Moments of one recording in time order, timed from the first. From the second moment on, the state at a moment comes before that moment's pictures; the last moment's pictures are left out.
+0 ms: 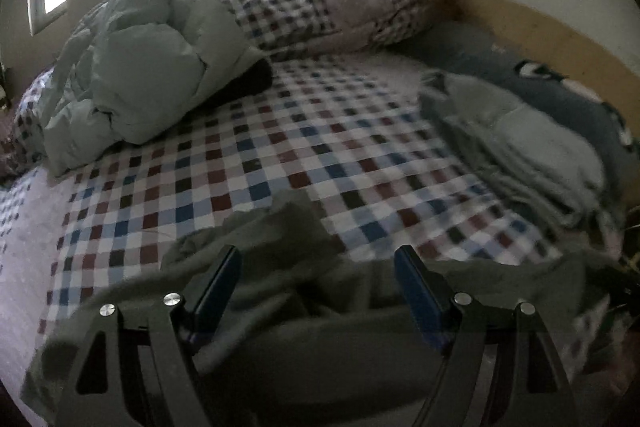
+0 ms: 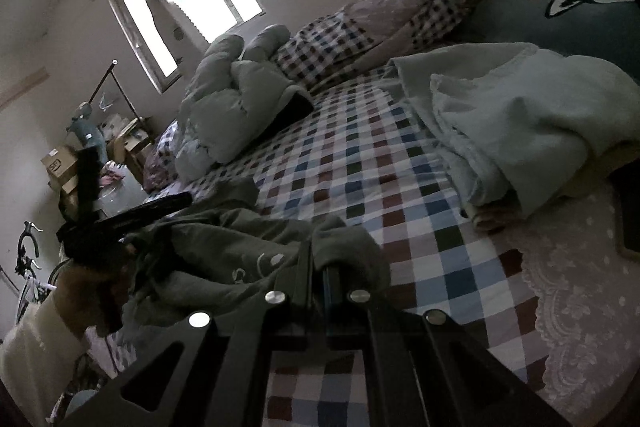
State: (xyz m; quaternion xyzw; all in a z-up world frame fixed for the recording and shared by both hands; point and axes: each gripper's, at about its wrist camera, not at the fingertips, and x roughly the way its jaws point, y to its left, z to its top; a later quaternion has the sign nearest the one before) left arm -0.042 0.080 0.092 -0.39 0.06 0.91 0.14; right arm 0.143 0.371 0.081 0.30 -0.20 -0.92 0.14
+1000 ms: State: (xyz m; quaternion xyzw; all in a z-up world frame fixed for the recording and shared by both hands) left arm 0.003 -0.081 0.182 -0.29 -0.14 0.95 0.06; right arm 0.150 0.368 0.095 0.28 -0.18 -0.93 0.17
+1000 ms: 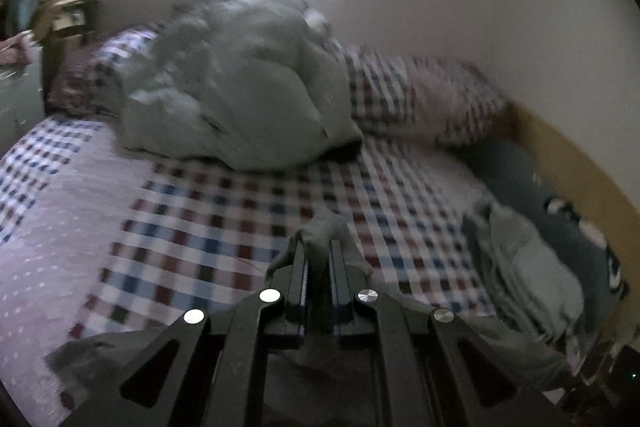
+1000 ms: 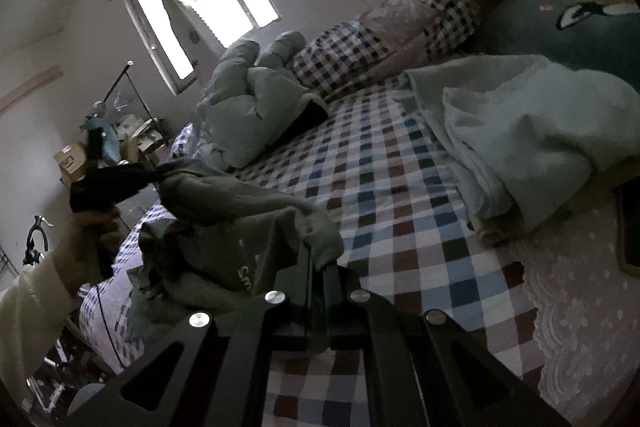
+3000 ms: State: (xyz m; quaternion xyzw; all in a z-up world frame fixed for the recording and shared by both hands) left arm 0.131 -0.152 0.082 -0.28 -0.18 0.94 0.03; right arm 0.125 0.117 0.073 0.33 -0.05 -0.83 0.45
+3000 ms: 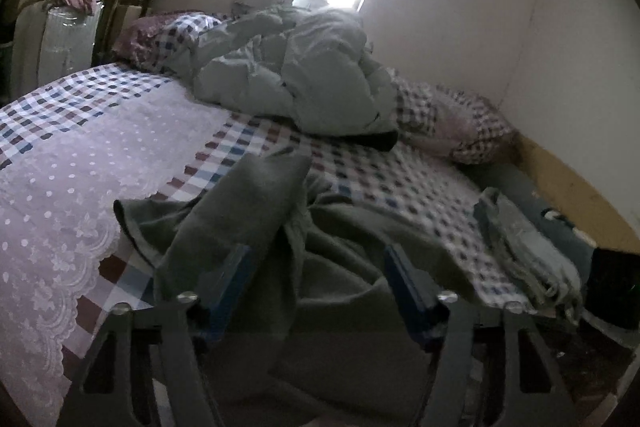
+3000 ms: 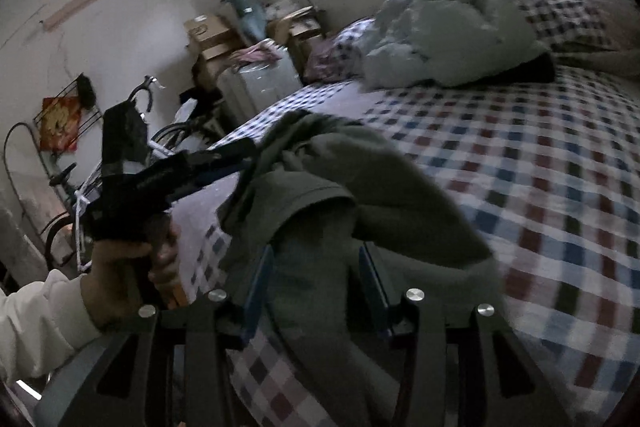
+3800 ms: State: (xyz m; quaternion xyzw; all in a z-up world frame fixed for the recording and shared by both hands) left arm 0.172 -0.257 0.055 -0.25 -0.33 0.91 -0.05; right arm 0.083 0.072 0.041 0.38 -0.10 -0.83 0.41
